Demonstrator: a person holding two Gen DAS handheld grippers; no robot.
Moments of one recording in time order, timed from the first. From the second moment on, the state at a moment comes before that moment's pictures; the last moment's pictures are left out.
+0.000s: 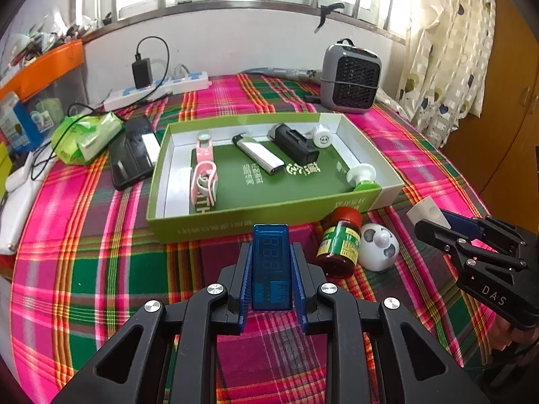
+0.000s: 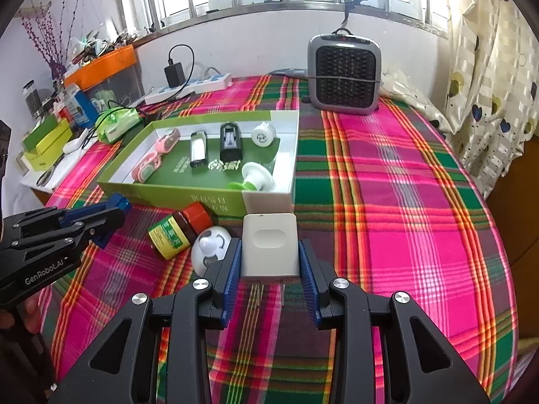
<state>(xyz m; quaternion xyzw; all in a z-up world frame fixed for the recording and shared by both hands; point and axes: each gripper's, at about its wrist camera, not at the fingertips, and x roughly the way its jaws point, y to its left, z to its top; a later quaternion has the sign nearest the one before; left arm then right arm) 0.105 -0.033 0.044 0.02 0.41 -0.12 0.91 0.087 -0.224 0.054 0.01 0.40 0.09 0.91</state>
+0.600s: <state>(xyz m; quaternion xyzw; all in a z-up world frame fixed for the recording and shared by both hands) 0.127 -0.030 0.066 0.02 0.39 -0.12 0.91 0.119 -0.216 0.081 0.01 0.38 0.11 0.92</state>
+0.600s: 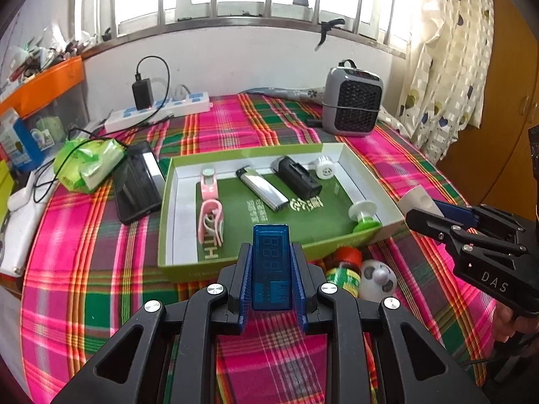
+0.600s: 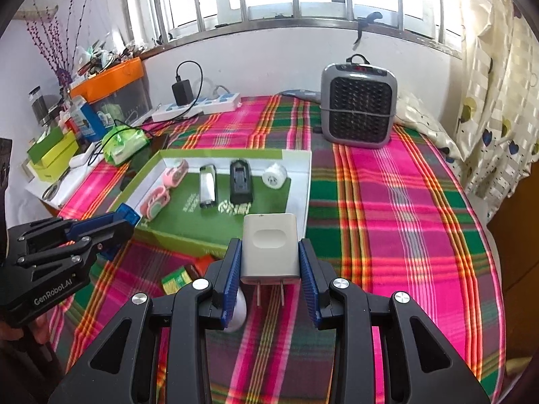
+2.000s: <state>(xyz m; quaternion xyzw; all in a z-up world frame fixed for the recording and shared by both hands) 0.211 -0.041 0.029 0.02 0.43 -0.10 0.90 0.230 -0.202 0.040 -0.01 0.46 0.14 0.88</state>
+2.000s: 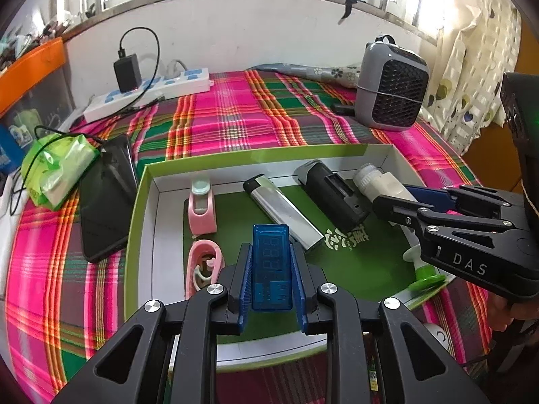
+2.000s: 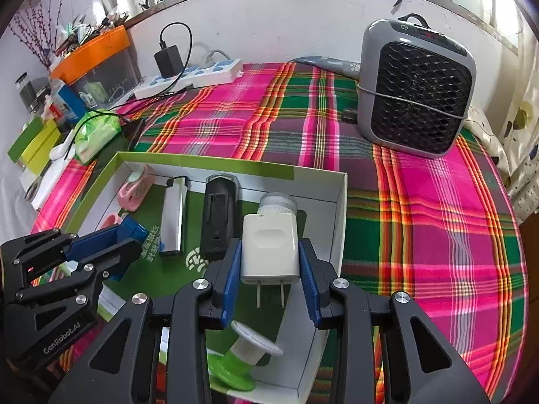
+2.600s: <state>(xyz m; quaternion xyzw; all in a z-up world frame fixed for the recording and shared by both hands) 0.224 -0.042 0.018 0.02 0.44 -0.10 0.89 0.237 -0.194 0.037 -0.03 0.44 0.13 0.89</state>
